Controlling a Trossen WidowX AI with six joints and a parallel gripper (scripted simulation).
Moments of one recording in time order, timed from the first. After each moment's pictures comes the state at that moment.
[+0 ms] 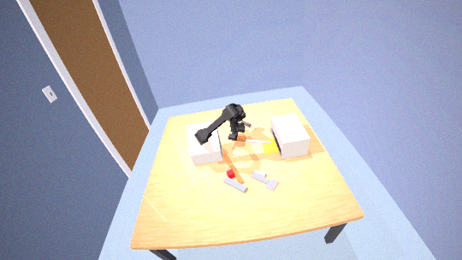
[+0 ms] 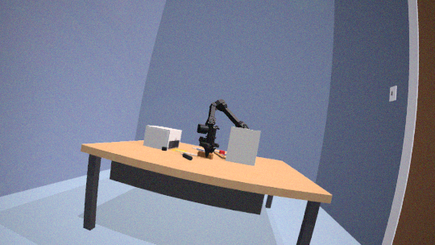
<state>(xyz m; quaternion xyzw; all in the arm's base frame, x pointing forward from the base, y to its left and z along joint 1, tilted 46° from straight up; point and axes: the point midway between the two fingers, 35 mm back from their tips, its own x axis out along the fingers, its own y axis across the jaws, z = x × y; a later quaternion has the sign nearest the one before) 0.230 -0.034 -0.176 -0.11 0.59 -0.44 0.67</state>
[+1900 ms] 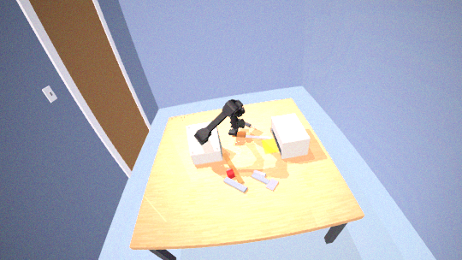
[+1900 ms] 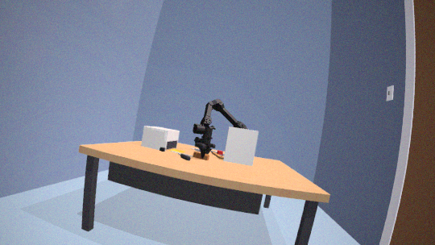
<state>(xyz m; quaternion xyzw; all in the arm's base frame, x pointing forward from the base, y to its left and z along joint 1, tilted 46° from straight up) 0.243 0.002 -0.213 -0.11 0.59 -0.44 0.67</state>
